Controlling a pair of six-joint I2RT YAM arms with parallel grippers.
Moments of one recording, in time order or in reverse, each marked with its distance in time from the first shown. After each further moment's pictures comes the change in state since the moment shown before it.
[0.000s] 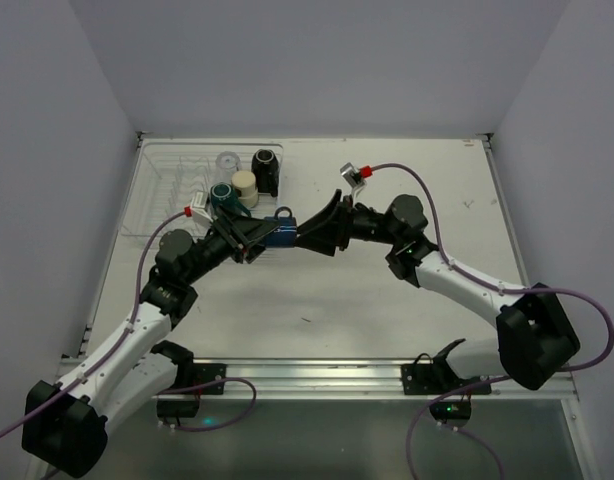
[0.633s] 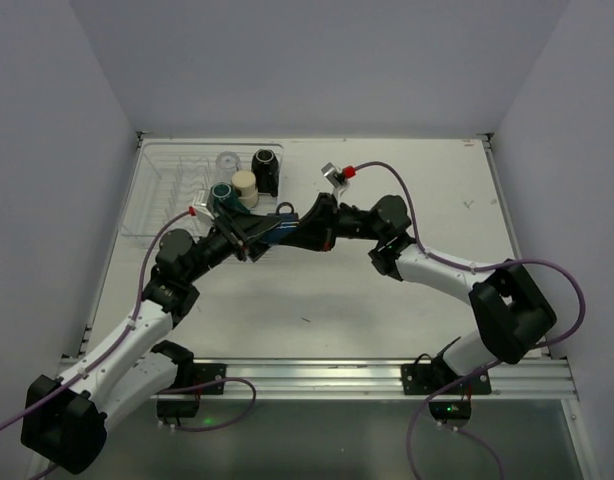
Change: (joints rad) left arm -0.017 0.026 0.001 0.079 0.019 -0.105; right arm 0.064 0.171 0.064 0.234 -0.066 0.067
